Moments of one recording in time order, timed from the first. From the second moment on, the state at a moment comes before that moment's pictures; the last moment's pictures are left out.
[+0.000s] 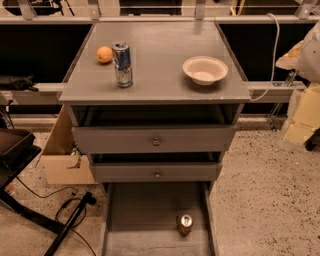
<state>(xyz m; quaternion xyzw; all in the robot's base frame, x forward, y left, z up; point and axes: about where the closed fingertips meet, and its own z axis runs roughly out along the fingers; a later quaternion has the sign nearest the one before) 0.438 -0.216 0.977 -0.60 0.78 -0.04 0.16</state>
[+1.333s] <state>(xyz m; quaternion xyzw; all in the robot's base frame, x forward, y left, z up) 0.410 -0.240 0.833 -0.55 0.78 0.11 0.27</state>
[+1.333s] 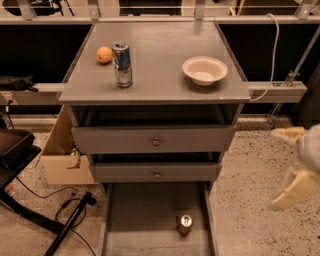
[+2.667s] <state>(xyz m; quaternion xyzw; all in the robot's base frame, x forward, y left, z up) 0.444 -0.277 0.676 -0.47 0.76 0.15 0.41</state>
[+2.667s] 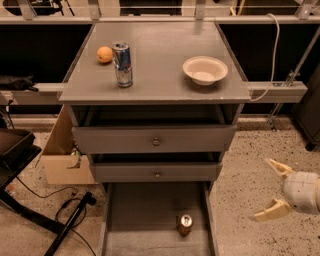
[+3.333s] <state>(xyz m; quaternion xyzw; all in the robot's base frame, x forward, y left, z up) 0.463 -0.259 0.619 -0.48 0.72 0.21 0.45</state>
